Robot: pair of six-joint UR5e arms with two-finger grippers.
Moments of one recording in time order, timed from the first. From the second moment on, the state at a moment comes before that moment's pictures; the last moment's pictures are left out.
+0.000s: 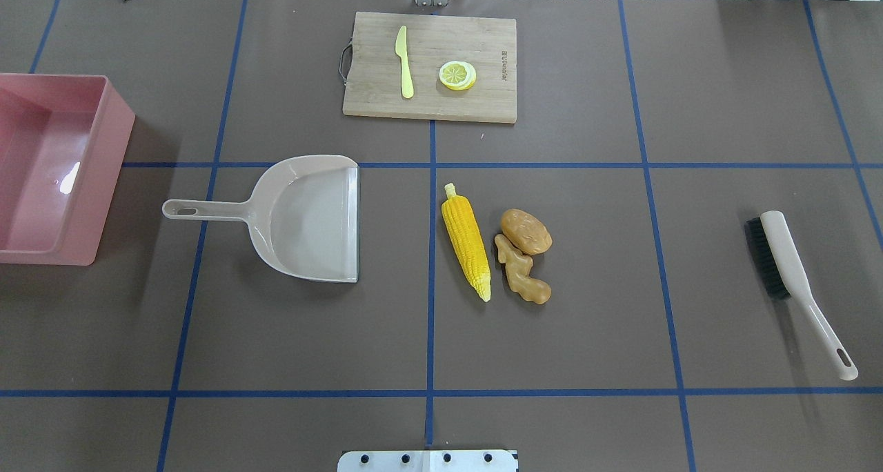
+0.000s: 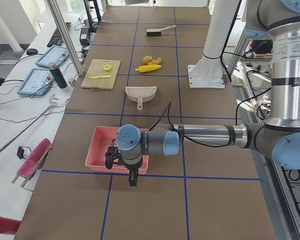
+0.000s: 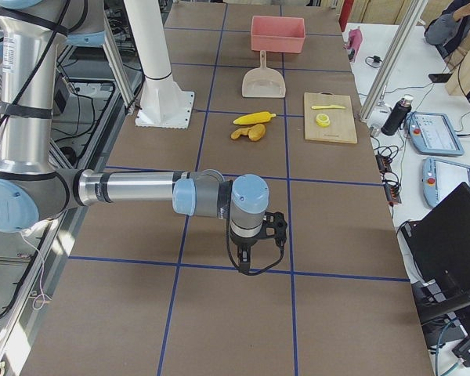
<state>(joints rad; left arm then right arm) -1.60 -1.49 -1.65 -1.56 -2.36 0.03 1.58 -1.73 1.79 -1.67 2.33 -0.10</state>
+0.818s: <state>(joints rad) -1.55 -1.63 -1.71 -1.38 -2.35 0.04 1.55 -1.83 1.85 -1.68 2.42 -0.05</state>
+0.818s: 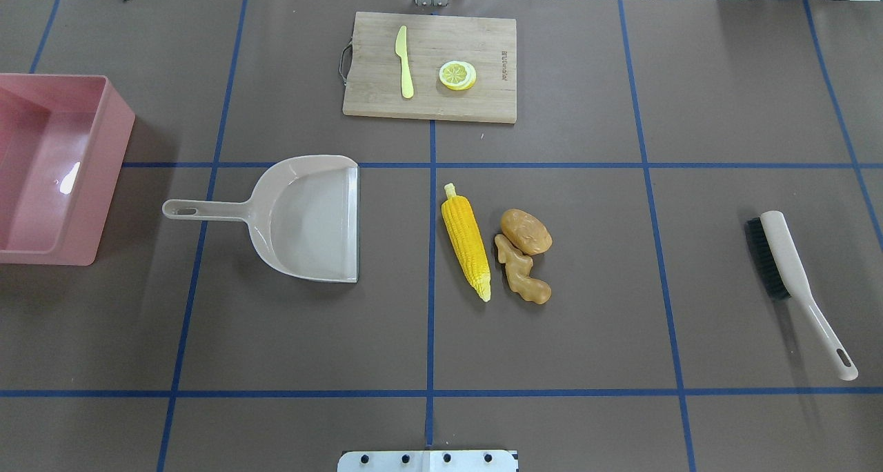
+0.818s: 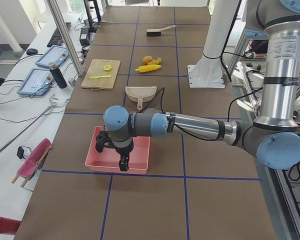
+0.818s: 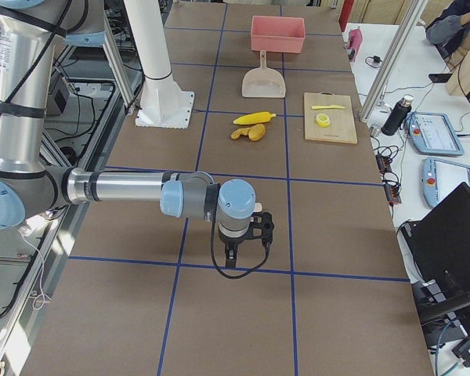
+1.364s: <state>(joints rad) -1.30 -1.77 -1.86 -1.24 -2.34 0.04 1.32 -1.87 2.03 -1.66 2.42 0.27</state>
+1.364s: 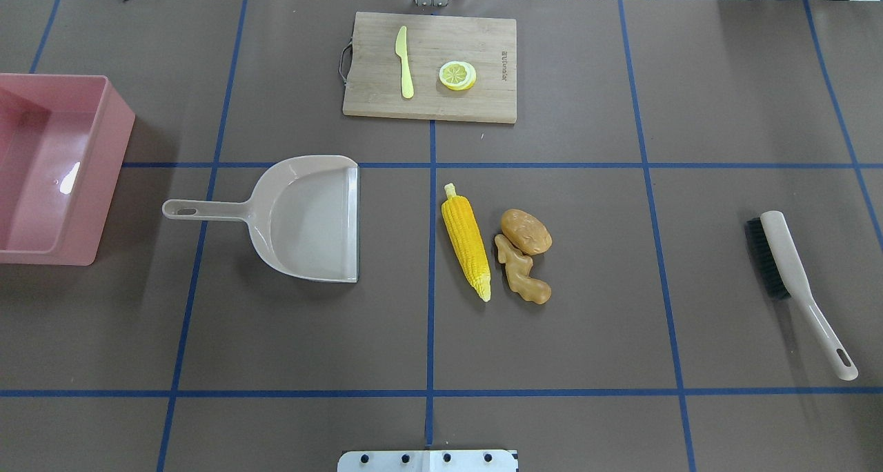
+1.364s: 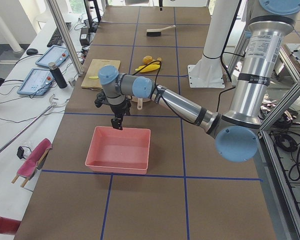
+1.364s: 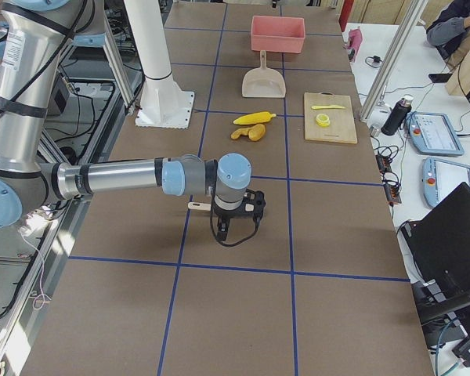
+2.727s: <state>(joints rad) -0.78 -1.78 -2.02 -1.51 -2.01 0.23 0.89 -1.92 1.98 -1.42 2.36 0.62</state>
